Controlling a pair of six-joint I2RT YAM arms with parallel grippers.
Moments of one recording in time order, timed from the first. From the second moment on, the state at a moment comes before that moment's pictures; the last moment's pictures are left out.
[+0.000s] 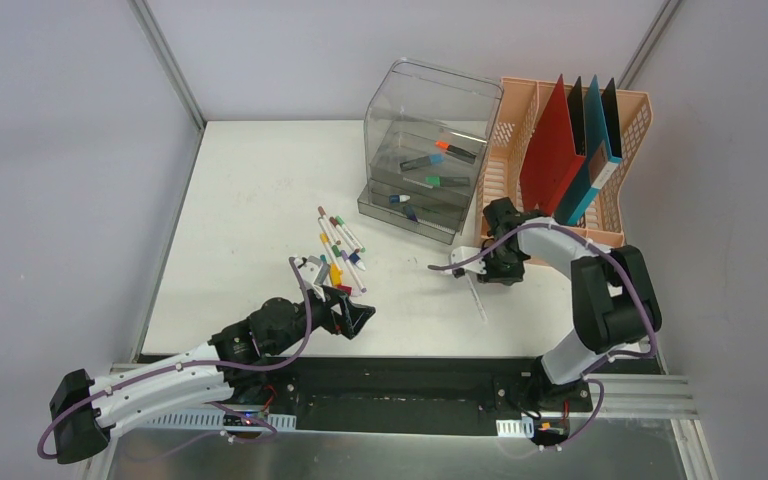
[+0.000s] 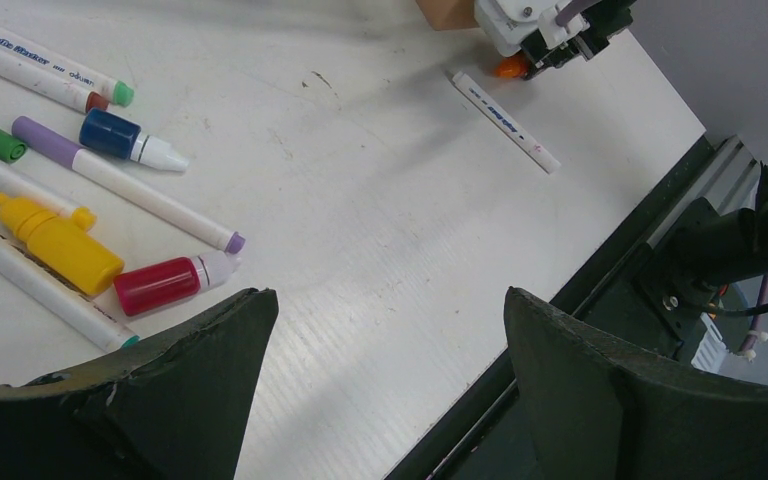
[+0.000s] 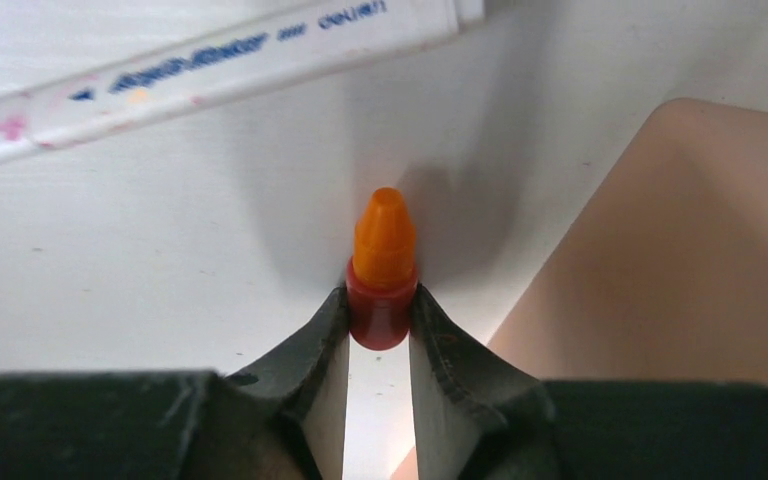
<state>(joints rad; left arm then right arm) -1.05 0.49 0.16 0.10 -0.24 -0.53 0.33 1.61 0.93 -0.82 -0.01 -1.36</state>
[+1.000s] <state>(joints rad) -1.05 0.50 0.16 0.10 -0.24 -0.54 0.45 1.27 1.17 -0.92 -0.43 -0.85</state>
